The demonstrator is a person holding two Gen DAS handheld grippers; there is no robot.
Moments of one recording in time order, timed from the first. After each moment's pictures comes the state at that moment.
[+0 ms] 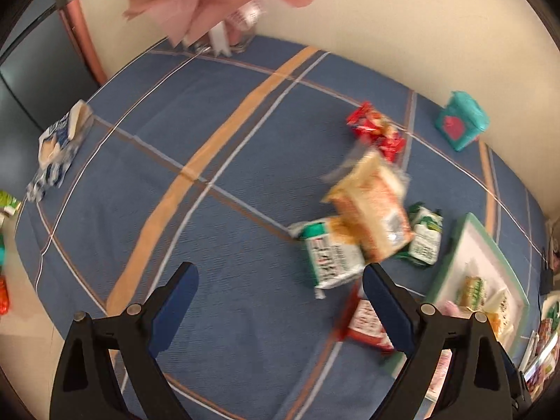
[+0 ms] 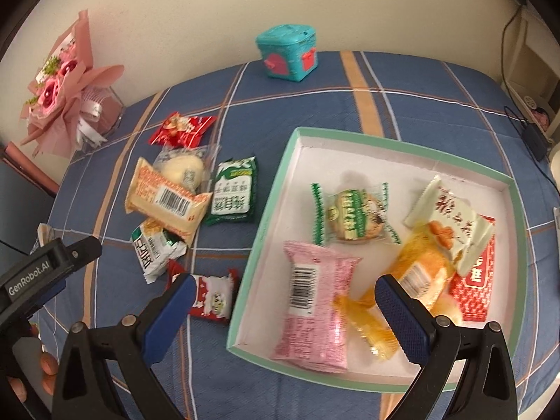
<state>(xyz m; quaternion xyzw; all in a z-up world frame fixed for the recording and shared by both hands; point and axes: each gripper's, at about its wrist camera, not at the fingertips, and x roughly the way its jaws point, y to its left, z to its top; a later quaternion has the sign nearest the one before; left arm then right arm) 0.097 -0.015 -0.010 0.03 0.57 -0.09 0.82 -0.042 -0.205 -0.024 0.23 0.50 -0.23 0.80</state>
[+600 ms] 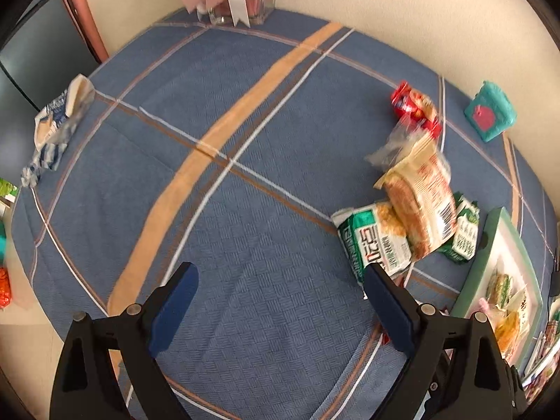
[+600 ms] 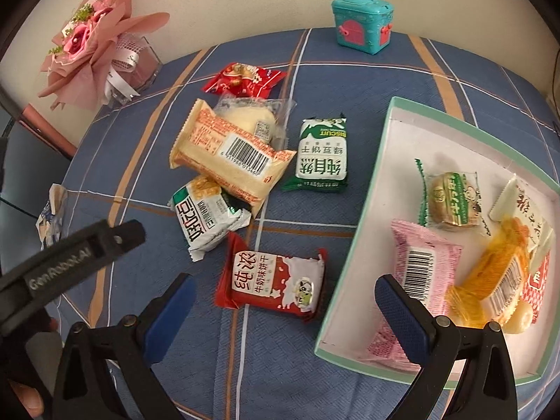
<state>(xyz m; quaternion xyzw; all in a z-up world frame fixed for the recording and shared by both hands) 0.113 0.006 -0.049 0.03 0.61 -0.08 0.79 0.000 -0.151 -0.056 0.21 0.54 -0.16 0.80</state>
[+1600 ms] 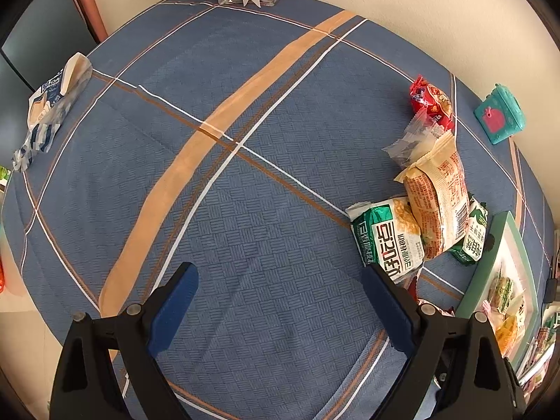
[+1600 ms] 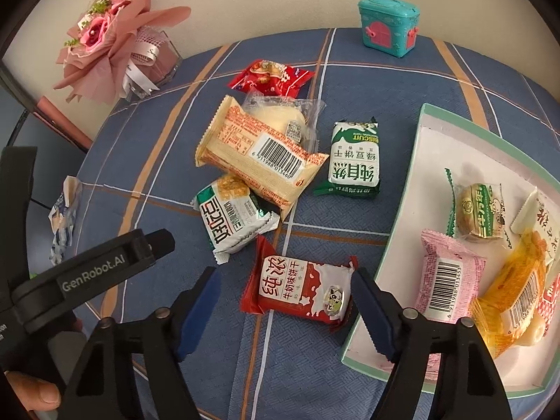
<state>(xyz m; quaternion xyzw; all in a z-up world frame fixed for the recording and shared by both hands) 0.122 0.026 -0.059 0.01 0.62 -0.08 0.78 0.013 -0.141 -0.055 0.22 0.54 -0.13 0.80</state>
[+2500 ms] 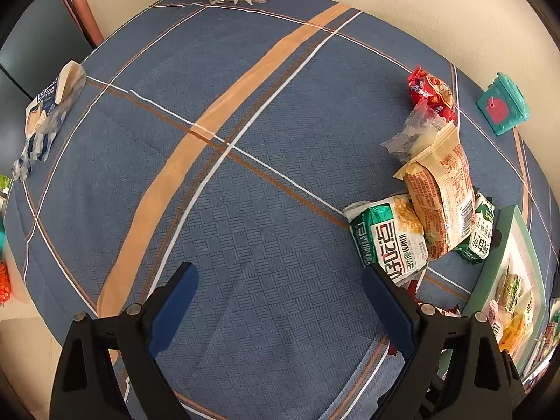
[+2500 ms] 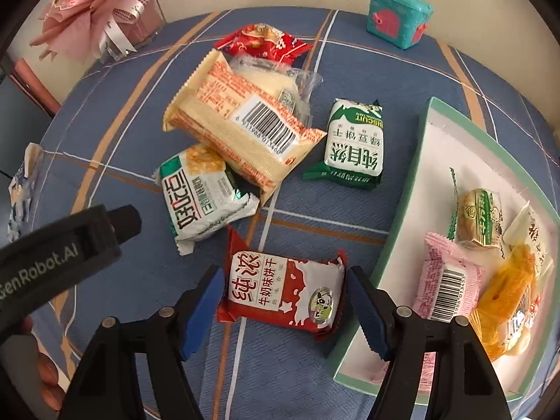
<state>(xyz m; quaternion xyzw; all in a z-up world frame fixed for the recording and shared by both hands) 0.128 0.015 -0.065 0.03 0.63 -0.08 0.78 0.041 -0.123 -0.091 0.14 0.58 -0.17 0.78</state>
